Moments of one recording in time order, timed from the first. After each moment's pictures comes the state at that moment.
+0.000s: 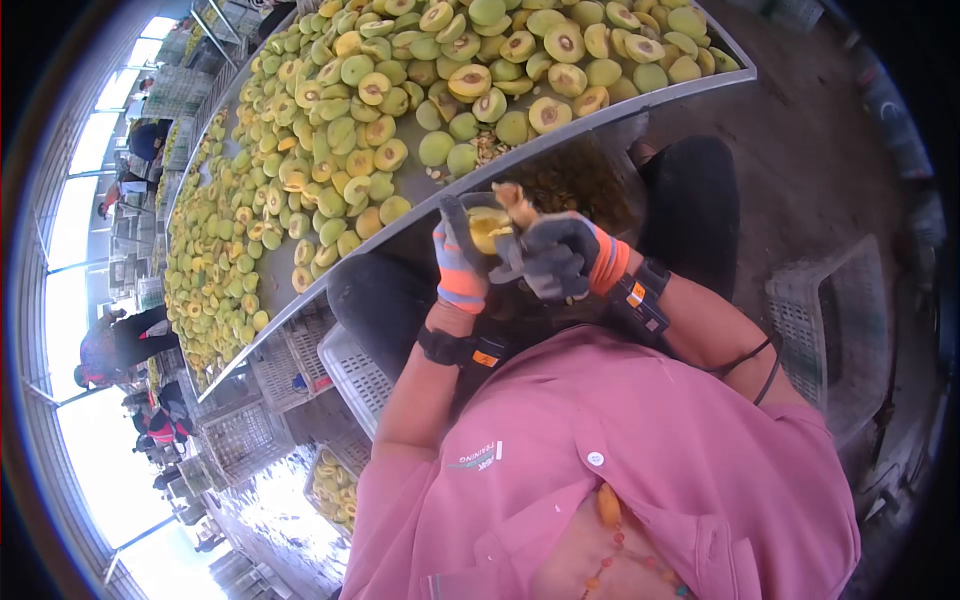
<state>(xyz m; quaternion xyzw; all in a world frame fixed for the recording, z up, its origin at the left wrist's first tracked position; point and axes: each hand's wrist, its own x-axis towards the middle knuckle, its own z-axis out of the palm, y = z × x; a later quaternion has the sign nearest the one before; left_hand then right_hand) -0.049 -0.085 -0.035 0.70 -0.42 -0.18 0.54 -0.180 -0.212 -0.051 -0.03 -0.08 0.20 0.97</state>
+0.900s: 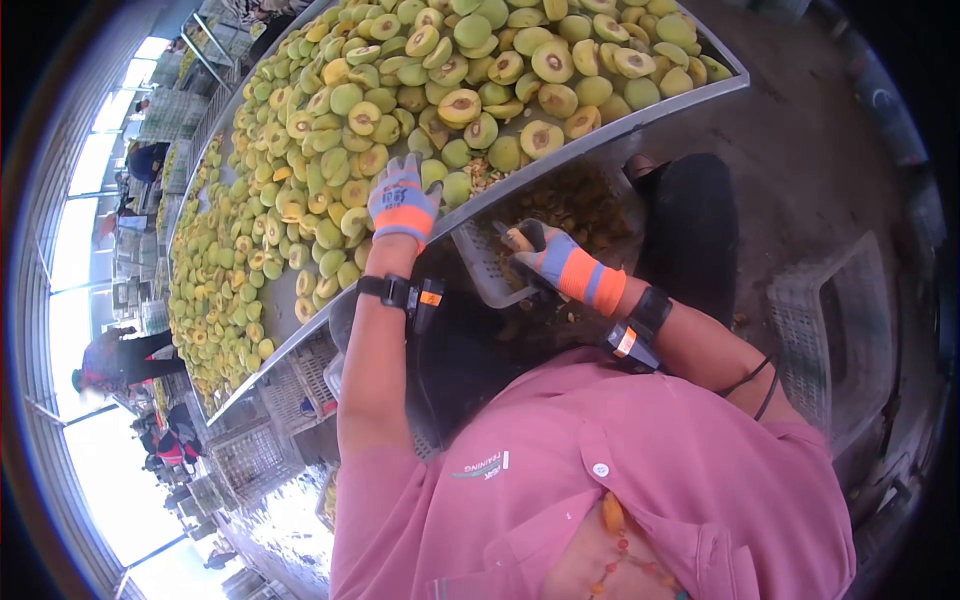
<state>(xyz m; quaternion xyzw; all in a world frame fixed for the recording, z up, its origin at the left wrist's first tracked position) 0.078 -0.149 -0.037 0.87 -0.48 0.06 -0.04 -0.150 -0.201 -0.111 -0.55 0.30 -0.09 0.78</state>
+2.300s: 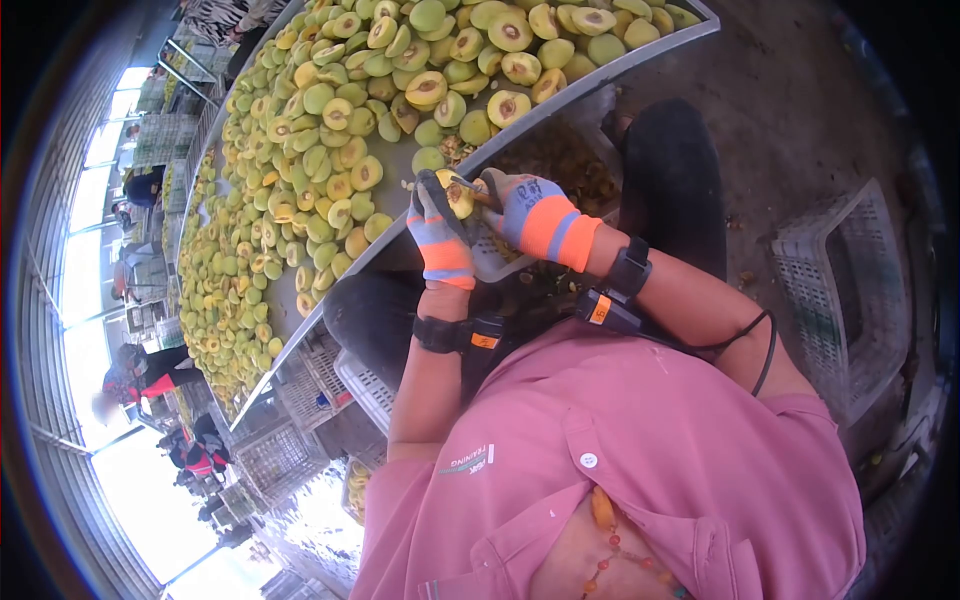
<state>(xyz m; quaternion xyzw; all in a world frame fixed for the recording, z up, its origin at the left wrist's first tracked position) -0.049 -0.134 -0.041 0.63 -0.12 -0.29 0.71 -0.156 -0.222 -0.055 -0.87 0.25 -0.08 0.41</state>
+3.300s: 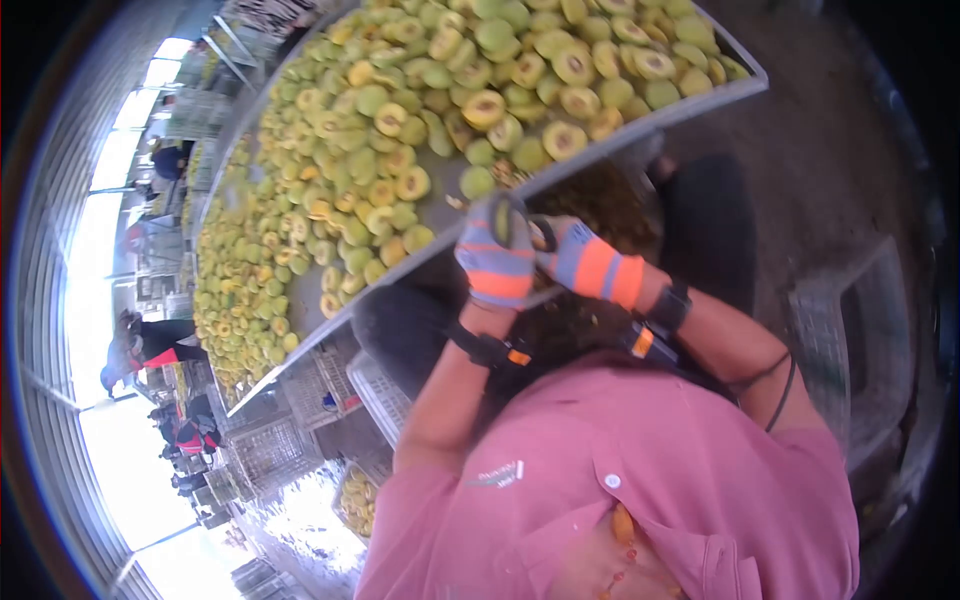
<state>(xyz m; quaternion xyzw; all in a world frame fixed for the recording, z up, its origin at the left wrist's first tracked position) -0.051 -0.129 -0.037 0.78 -0.45 0.06 0.43 -0.149 -0.215 -0.076 -0.73 0.13 -0.20 0.64</state>
